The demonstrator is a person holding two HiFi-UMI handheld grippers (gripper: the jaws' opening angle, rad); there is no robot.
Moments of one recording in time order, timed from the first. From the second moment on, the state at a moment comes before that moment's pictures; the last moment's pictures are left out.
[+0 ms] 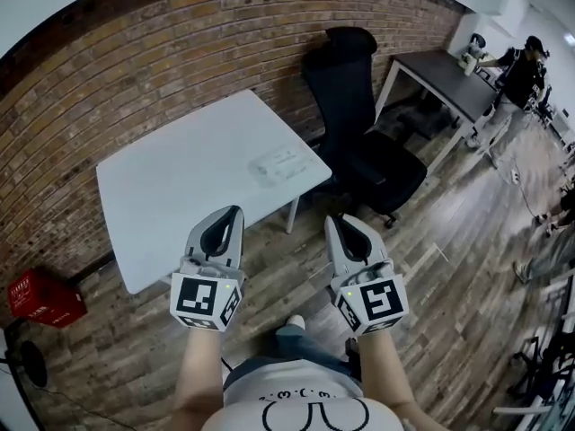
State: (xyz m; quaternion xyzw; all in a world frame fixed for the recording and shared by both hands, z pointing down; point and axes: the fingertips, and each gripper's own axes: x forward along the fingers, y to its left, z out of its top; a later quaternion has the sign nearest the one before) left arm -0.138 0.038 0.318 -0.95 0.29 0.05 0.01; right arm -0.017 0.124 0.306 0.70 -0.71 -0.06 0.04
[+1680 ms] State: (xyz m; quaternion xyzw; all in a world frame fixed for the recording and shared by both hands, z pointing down) left arm 0.024 -0.271 0.426 -0.91 0.39 -0.05 -0.10; right arm 0.165 -0.249 0.406 0.58 -0.80 0.06 0.11
